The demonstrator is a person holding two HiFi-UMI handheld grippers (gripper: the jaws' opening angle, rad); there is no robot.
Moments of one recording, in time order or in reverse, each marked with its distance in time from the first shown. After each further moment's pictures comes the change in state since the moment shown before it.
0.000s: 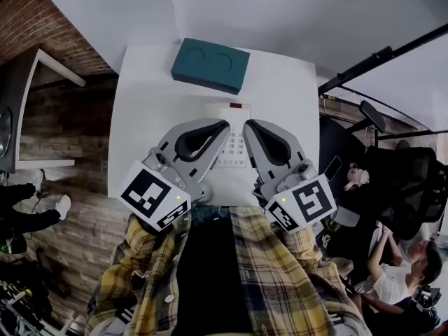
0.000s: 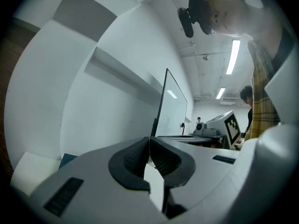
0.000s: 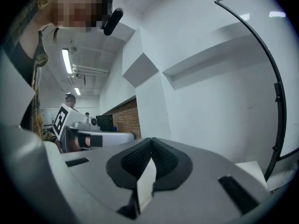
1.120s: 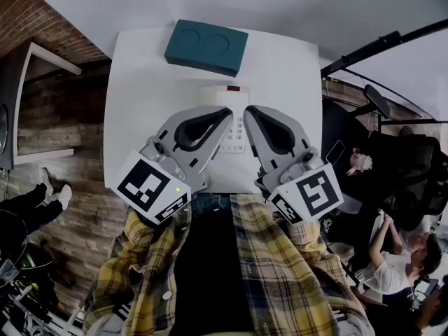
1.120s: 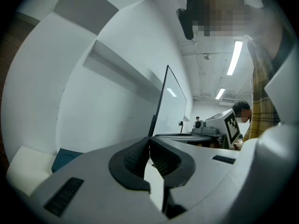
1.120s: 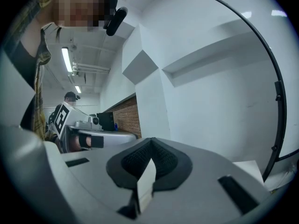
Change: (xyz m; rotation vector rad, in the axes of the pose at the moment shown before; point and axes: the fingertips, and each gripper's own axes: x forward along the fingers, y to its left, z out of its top) left arm 0.014 -0.006 -0.011 -0.027 0.034 -0.018; right arm -0.004 -0.008 -0.006 -0.005 0.035 0.011
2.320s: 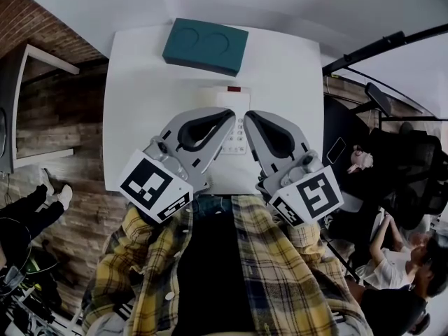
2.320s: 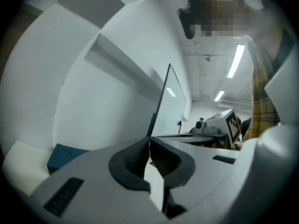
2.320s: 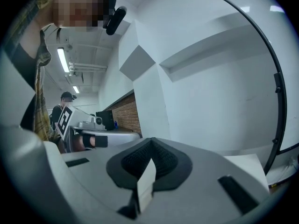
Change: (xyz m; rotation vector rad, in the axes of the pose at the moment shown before) left arm 0.010 0.010 -0.012 -0.037 0.017 -0.028; right arm 0.006 -0.005 -0.014 0.041 0.042 0.001
